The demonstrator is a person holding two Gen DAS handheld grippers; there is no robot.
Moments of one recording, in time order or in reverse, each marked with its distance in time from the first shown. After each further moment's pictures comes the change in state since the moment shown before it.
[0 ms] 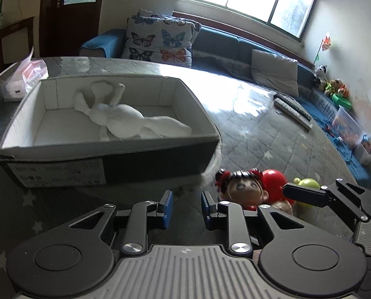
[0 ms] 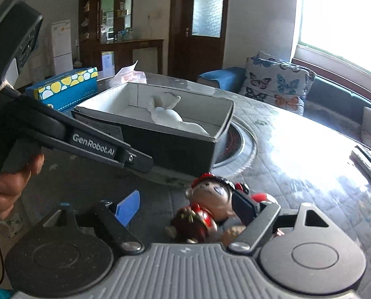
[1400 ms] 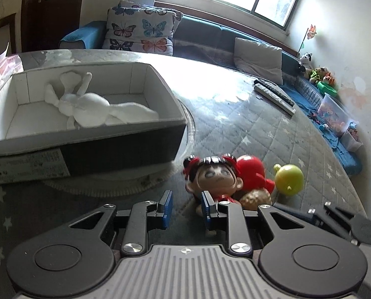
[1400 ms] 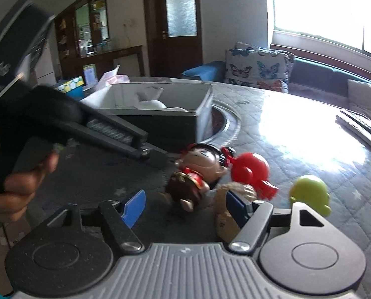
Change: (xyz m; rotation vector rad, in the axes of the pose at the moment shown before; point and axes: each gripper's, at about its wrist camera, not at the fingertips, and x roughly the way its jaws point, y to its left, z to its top) left arm 0.017 -0.024 0.000 0.036 0.040 -0.074; right arm -0.014 -0.002 -0.032 0.130 -0.014 -0.016
